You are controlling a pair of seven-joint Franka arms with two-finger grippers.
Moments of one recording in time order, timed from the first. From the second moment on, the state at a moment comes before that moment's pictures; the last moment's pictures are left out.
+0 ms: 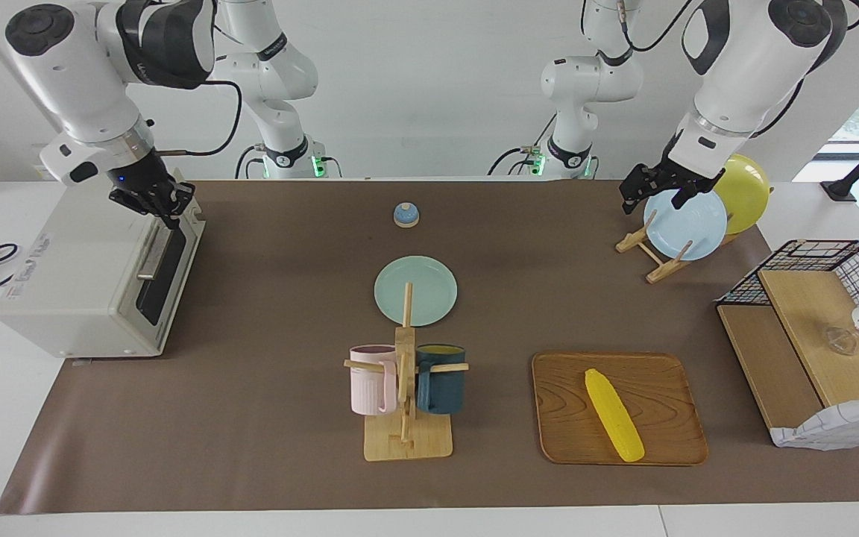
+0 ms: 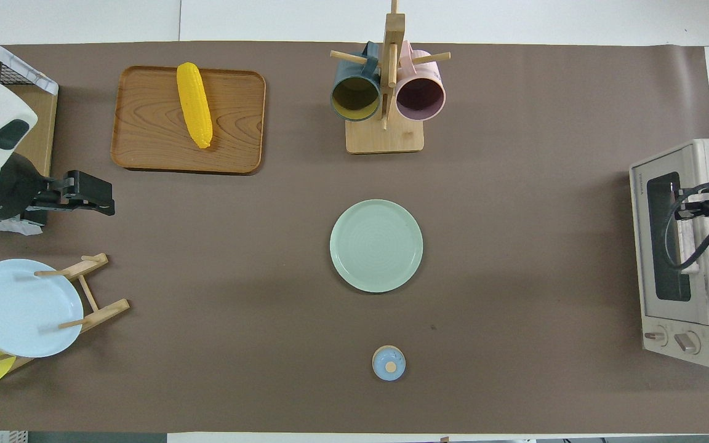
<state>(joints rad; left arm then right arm) -0.08 -0.04 -0.07 -1.68 -0.05 1.58 -0.21 -0.03 -0.10 -0.07 -1.88 -0.05 1.74 -0.07</state>
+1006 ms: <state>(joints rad) -0.08 0.38 -0.07 -1.39 -0.07 1.66 -0.21 -0.13 -0.13 -0.07 -2.08 -0.11 1.94 -0.07</state>
